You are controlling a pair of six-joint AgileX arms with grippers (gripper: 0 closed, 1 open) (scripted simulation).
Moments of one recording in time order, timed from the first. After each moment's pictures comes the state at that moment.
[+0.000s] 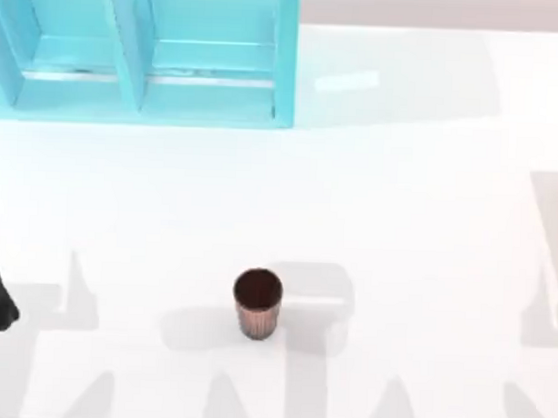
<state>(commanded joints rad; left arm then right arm) 0.00 0.00 0.00 0.00 0.00 0.00 0.00 0.00 0.00 0.00 0.00 0.00</state>
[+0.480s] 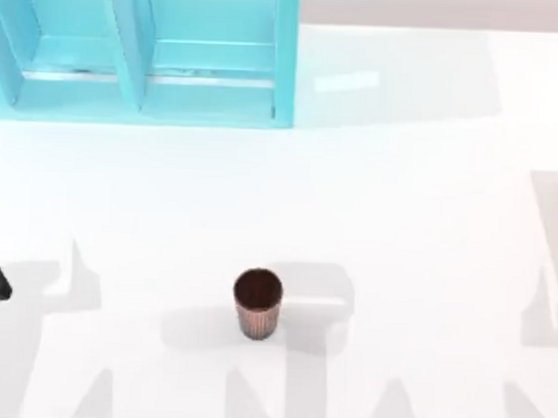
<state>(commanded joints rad) -0.02 0.21 0.19 -0.15 -0.03 -0.13 0.00 0.00 0.00 0.00 0.00 0.00</state>
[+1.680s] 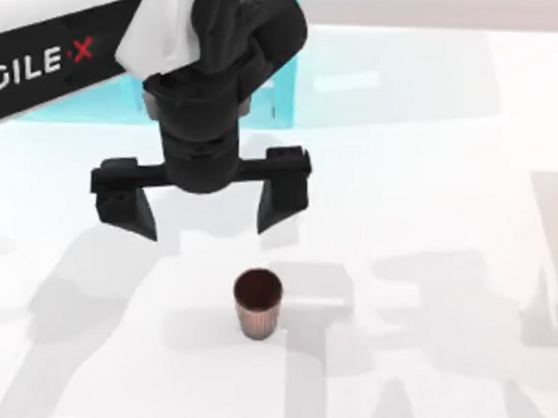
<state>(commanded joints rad) -0.64 1.90 1.60 -1.26 -0.04 -0.76 0.00 0.00 0.00 0.00 0.00 0.00</state>
